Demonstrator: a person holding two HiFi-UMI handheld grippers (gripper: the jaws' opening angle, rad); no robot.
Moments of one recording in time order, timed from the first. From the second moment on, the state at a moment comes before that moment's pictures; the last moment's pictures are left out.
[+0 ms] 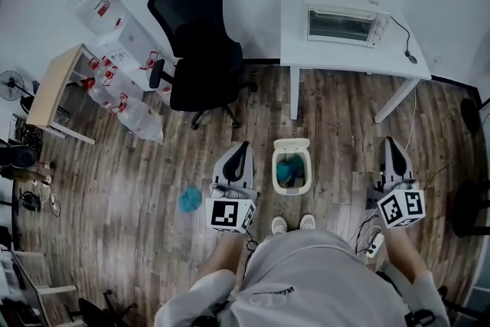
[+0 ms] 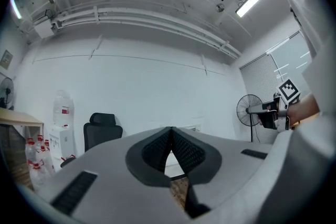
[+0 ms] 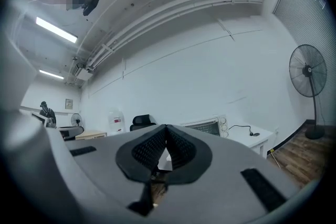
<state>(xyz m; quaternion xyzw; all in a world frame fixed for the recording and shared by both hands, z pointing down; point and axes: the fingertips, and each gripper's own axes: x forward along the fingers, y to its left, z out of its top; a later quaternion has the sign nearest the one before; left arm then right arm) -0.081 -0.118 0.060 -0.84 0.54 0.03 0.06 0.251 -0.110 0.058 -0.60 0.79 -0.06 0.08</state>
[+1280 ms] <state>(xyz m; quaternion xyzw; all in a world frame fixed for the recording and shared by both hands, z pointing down) -0.077 -0.114 0.046 -0.84 0.55 0.04 0.06 0.235 -0.121 0.063 -0.59 0.80 -0.07 0.07</state>
